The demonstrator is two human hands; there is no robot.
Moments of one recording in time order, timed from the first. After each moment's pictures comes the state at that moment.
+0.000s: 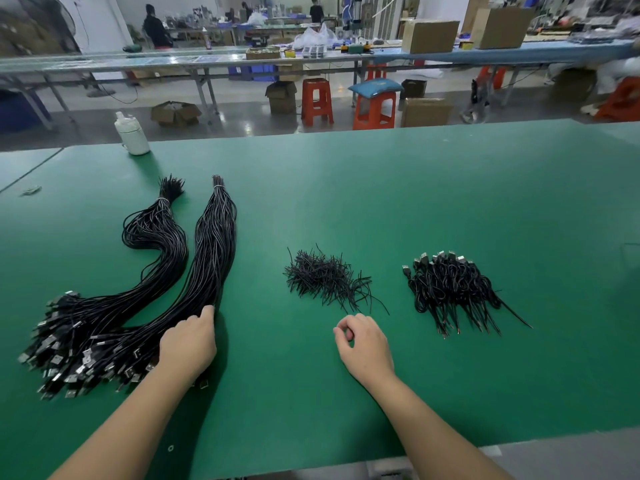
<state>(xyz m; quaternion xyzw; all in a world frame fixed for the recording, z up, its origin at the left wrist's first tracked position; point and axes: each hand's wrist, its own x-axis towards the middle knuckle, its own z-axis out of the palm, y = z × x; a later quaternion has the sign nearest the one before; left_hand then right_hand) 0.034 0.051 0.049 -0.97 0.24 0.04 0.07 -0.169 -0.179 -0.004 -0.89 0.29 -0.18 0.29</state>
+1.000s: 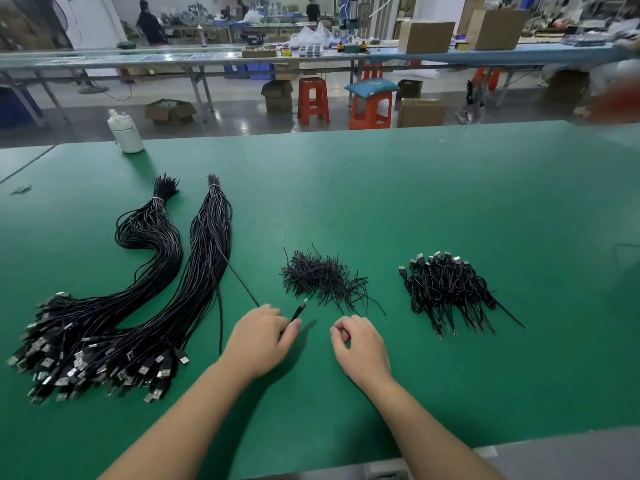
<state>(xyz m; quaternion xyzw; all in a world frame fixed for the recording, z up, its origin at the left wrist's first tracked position) -0.030 -0.022 0.061 -0.86 0.49 -0.02 -0.14 -0.170 -0.176 -0.001 -0.89 0.29 -0.18 0.31</state>
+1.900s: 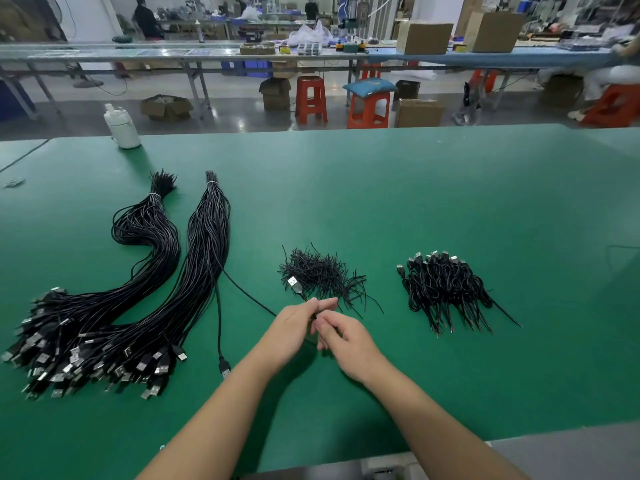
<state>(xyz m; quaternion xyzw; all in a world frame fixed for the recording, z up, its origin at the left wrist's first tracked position) -0.067 -0.054 0.084 -0.71 0.32 0.35 -0.52 -0.176 -0.154 0.062 -0.80 0.18 -0.13 0.56</state>
